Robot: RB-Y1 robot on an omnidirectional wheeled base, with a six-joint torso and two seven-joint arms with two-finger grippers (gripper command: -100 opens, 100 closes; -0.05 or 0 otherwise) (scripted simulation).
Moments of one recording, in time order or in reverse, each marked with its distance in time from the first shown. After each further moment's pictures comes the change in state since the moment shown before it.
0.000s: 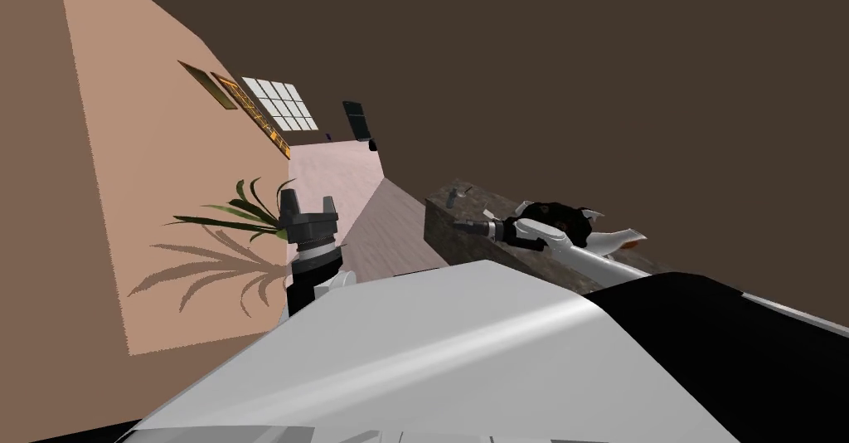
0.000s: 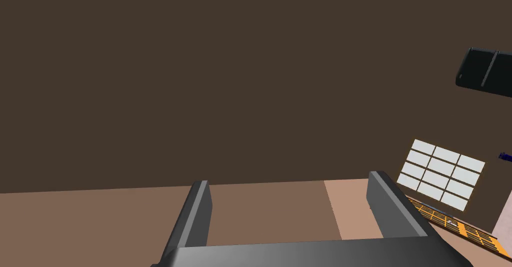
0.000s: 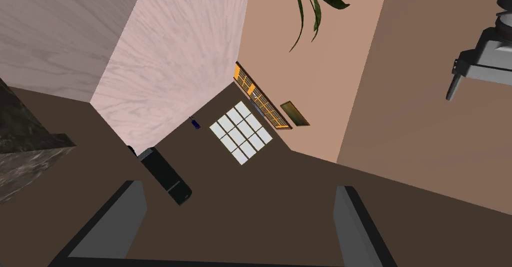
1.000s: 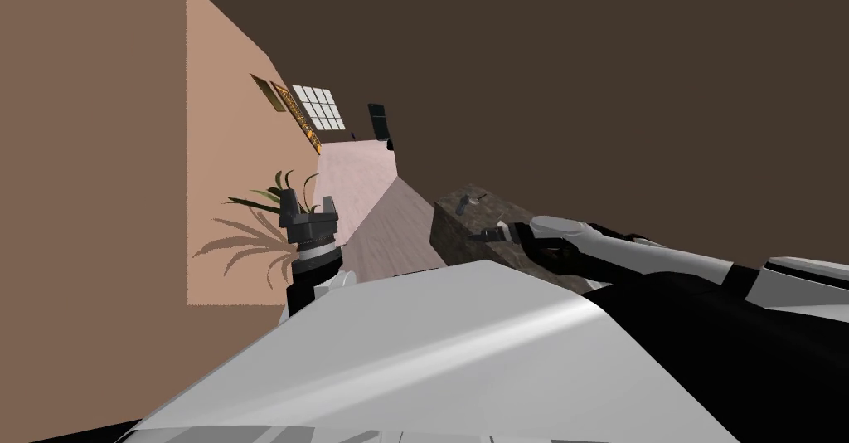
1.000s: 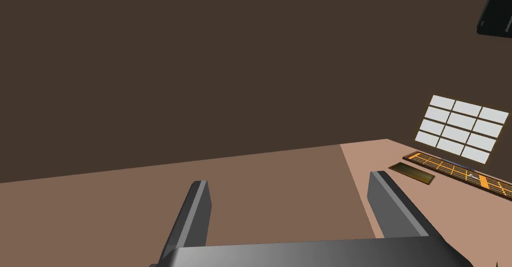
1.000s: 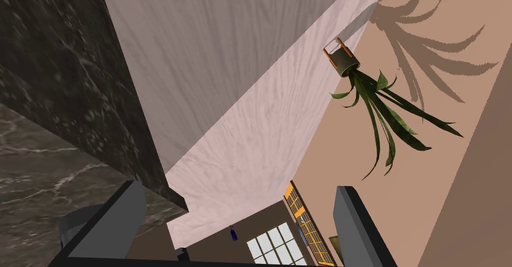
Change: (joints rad) left arm 0.000 0.000 0.000 0.000 0.000 0.000 0.000; right arm 0.046 -0.282 0.078 0.135 0.166 0.033 -0.077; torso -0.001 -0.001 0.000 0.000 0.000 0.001
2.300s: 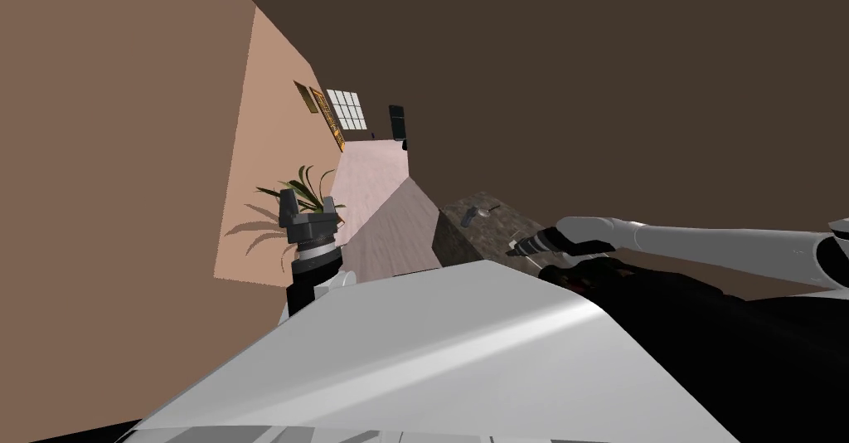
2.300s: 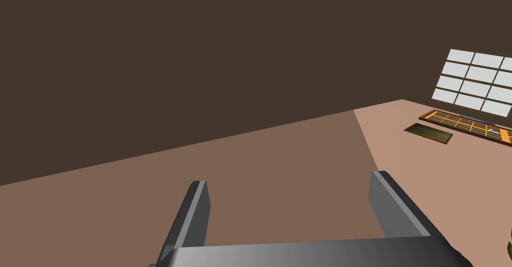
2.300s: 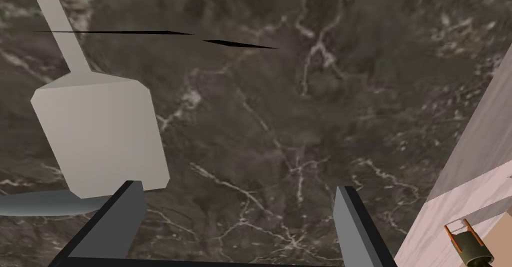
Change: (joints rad) left arm 0.000 0.000 0.000 0.000 0.000 0.000 0.000; right arm 0.083 -0.299 0.170 0.177 0.238 0.075 -0.111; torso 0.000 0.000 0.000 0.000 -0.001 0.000
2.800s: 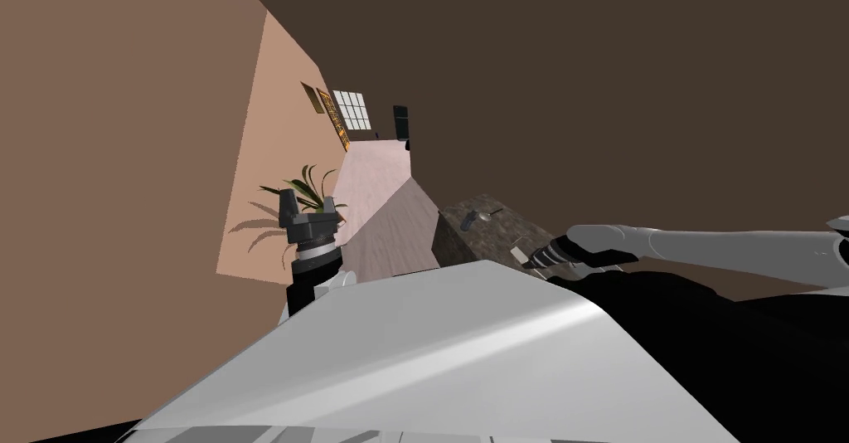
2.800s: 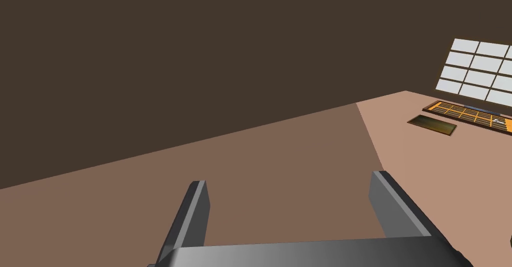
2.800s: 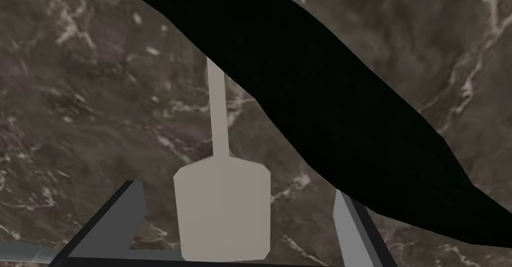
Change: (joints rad) left arm 0.000 0.000 0.000 0.000 0.000 0.000 0.000; right arm 0.060 -0.050 0.079 0.032 0.088 0.035 -0.038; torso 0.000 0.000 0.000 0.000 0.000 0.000
